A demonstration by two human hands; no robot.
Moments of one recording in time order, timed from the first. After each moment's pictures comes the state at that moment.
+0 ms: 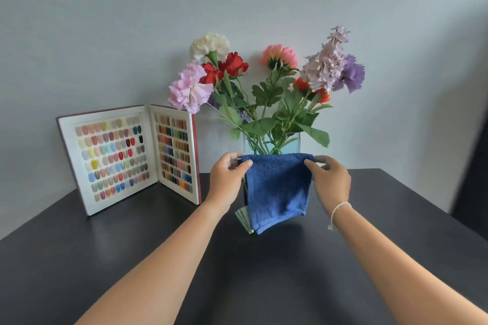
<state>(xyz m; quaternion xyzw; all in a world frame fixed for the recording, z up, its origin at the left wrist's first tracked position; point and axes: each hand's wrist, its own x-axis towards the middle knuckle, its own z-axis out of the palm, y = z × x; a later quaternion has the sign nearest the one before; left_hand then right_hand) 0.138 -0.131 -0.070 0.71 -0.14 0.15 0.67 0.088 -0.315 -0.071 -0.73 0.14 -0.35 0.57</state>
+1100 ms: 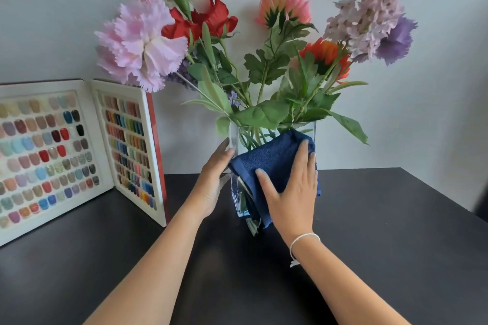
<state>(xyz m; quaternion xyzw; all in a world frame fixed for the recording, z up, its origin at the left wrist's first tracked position) 0.275 -0.144 -0.124 0.62 -0.23 -0.03 0.75 0.200 -0.274 -0.137 -0.81 0.03 -0.44 0.40</state>
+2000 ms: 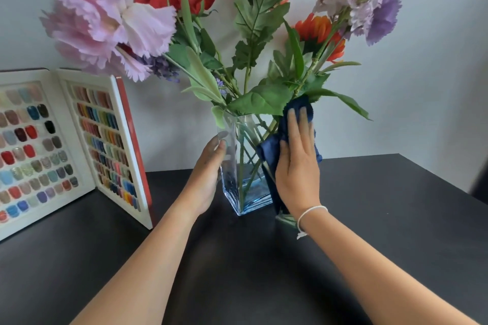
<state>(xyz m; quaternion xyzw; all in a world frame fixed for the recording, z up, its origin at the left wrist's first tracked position) 0.290 -0.154 -0.133 0.65 -0.23 -0.04 0.73 0.223 -0.301 -0.122 -0.79 -0.03 -0.48 0.38</state>
